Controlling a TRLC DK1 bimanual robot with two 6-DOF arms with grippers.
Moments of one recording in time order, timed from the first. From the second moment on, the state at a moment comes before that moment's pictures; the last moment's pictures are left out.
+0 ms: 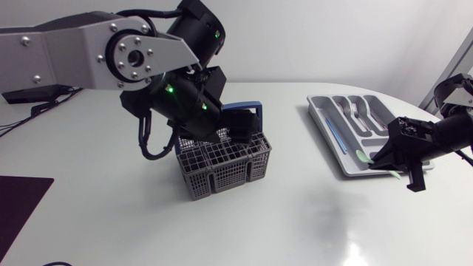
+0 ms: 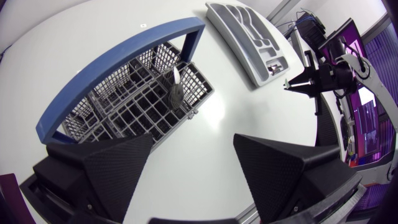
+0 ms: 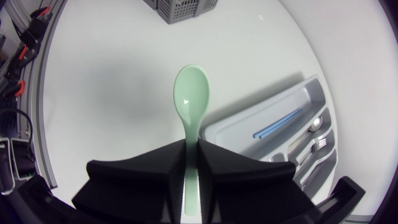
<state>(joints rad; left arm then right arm) -0.70 1.64 1.40 -0.74 0.13 -0.38 -0.33 1.58 1.06 -0.86 -0.41 -1.56</state>
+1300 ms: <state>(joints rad) -0.73 1.45 1.11 -0.61 -0.05 -0.29 -0.35 1.87 1.27 -0.51 0.04 -1.81</state>
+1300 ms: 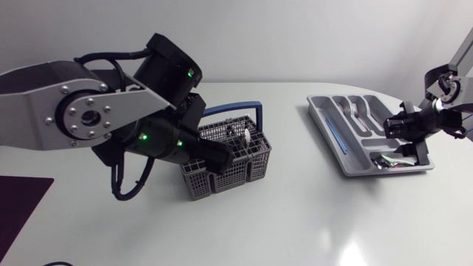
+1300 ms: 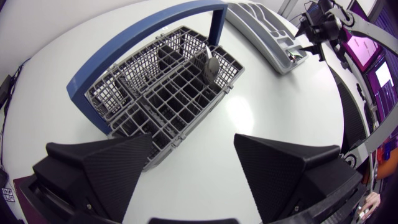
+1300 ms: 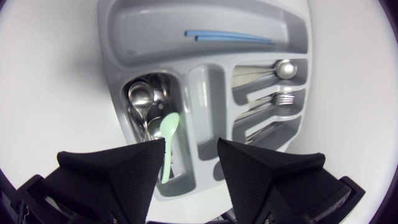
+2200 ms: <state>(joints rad) -0.70 1.39 1.02 -0.56 -0.05 -0.23 0.44 1.52 1.28 -0.83 -0.07 -0.71</state>
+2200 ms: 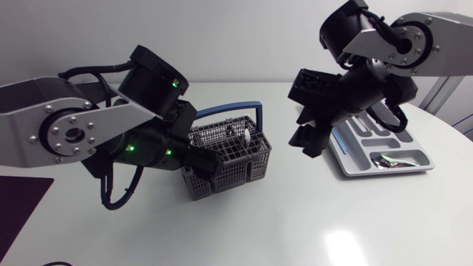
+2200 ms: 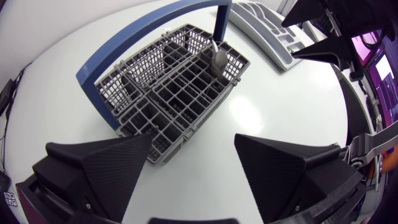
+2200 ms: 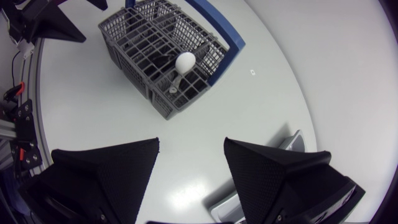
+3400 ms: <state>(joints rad) -0.68 1.33 0.91 -0.53 -0.05 -0.16 0.54 1.73 1.48 -0.89 -0.33 0.36</state>
